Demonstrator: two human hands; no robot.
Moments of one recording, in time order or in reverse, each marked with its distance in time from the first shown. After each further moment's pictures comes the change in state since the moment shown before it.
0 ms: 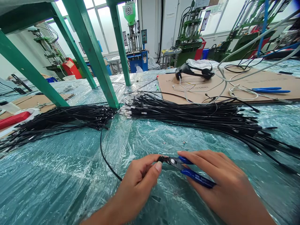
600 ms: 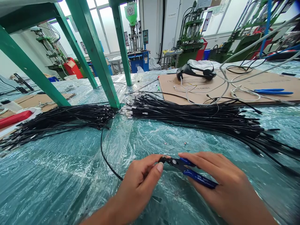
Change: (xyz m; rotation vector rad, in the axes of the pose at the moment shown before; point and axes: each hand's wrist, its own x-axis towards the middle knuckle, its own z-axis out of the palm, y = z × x) left_hand -0.001 0.001 -0.001 0.044 -0.007 0.007; right_hand -0.002 0.004 0.000 0.023 -0.031 0.015
